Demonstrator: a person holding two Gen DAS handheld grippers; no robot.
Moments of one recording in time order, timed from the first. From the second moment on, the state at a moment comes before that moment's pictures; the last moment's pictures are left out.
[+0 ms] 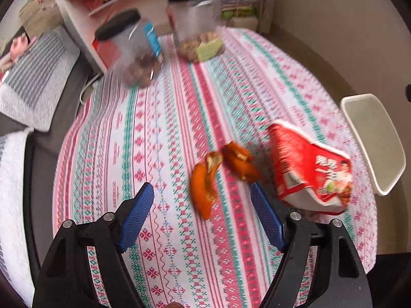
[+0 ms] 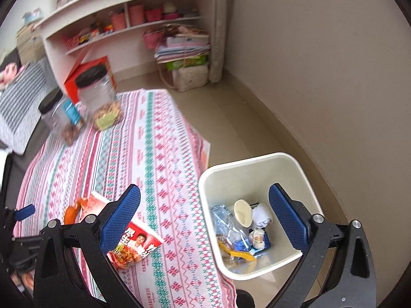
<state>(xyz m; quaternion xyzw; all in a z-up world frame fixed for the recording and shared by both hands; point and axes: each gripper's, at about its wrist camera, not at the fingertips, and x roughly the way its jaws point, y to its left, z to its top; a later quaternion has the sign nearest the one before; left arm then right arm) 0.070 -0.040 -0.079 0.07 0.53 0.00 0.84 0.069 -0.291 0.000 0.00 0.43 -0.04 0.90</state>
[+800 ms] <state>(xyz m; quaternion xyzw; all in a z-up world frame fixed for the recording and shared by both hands) 0.084 -0.040 -0.101 0.04 0.51 0.02 0.86 0.068 -0.282 0.000 0.00 0.43 -0.03 0.90</state>
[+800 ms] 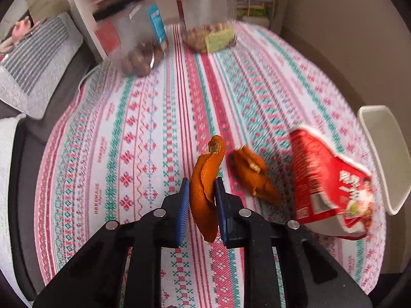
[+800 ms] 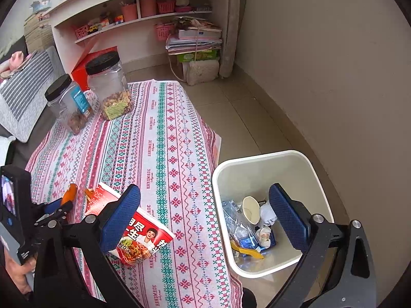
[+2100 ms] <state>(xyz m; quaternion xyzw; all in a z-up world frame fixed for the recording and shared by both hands) 0.092 -0.273 -0.035 0.01 0.48 -0.08 0.88 0.003 -0.453 0.047 0.19 0.33 -0.17 0.91</state>
